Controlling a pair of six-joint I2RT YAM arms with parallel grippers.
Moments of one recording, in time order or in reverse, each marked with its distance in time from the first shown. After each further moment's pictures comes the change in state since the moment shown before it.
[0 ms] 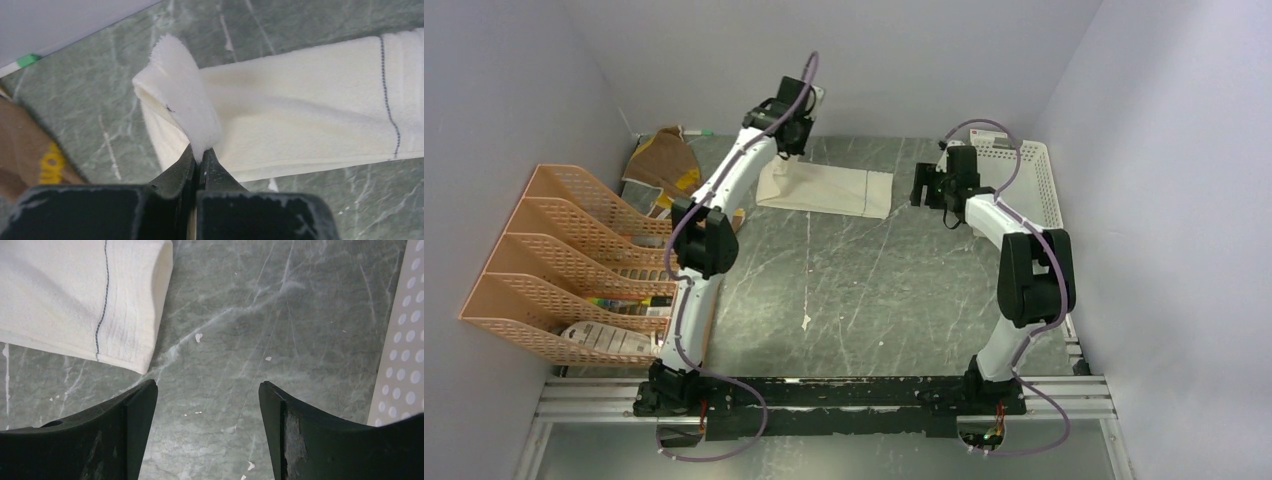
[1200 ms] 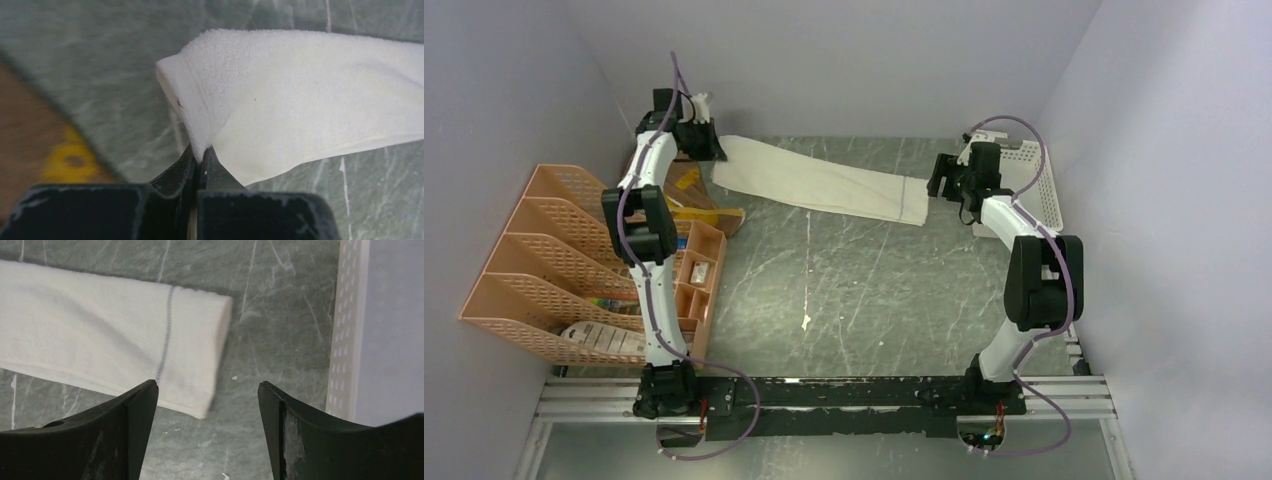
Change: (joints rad) left arm 0.497 0.031 -0.285 0.210 0.701 -0.047; right arm -0.101 -0.050 -0.031 0.095 -0.032 0.011
